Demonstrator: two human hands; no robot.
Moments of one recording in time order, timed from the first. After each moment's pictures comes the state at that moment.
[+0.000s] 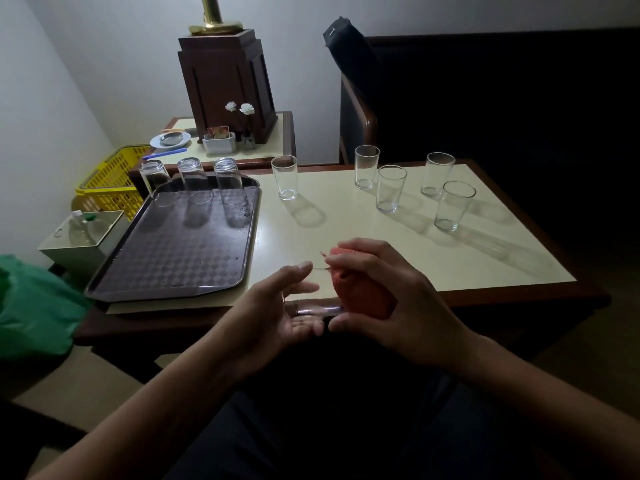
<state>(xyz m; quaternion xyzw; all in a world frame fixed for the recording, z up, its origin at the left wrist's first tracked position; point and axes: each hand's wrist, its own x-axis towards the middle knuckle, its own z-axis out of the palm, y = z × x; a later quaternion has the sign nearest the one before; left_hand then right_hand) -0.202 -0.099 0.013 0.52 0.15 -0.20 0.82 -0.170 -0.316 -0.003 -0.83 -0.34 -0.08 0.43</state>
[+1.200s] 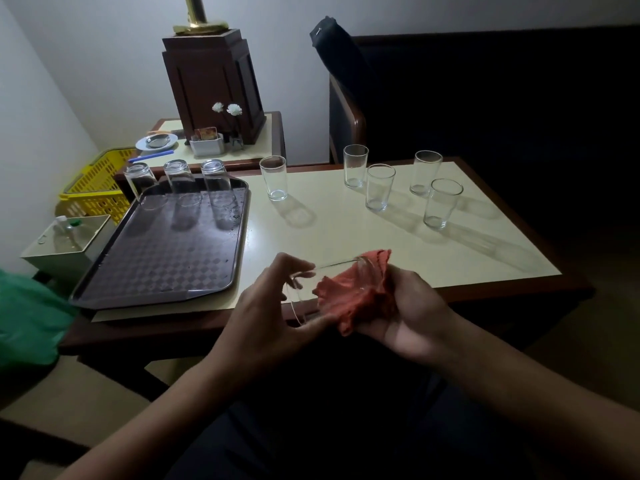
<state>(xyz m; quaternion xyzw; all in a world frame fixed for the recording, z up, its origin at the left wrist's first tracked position) -0.211 -0.104 -0.002 0.89 -0.11 0.12 0.42 -0.164 -0.303 -0.001 -0.43 0.09 0.29 0.85</state>
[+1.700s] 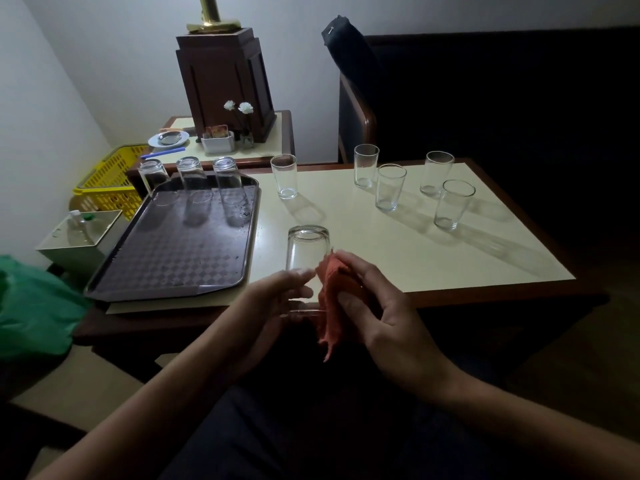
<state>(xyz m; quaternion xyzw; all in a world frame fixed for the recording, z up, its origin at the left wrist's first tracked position) -0.192 -0.084 -0.004 0.56 0.11 -0.20 0.80 -0.196 -0.287 -0.024 -0.75 -0.18 0.03 0.63</state>
